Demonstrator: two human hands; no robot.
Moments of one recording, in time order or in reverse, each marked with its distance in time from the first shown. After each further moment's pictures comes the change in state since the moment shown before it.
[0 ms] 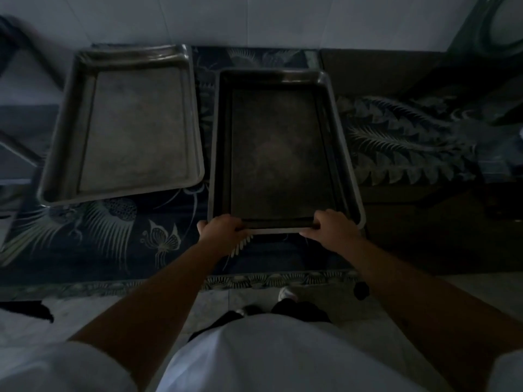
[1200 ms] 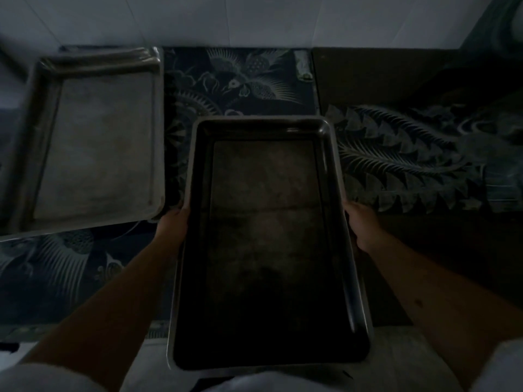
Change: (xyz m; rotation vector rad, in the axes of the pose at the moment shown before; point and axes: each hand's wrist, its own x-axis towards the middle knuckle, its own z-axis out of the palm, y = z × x) left_hand 0.086 0.003 -0.046 -0.733 0.175 -0.411; right_hand 0.106 0.128 -0.057 1.202 0.013 0.568
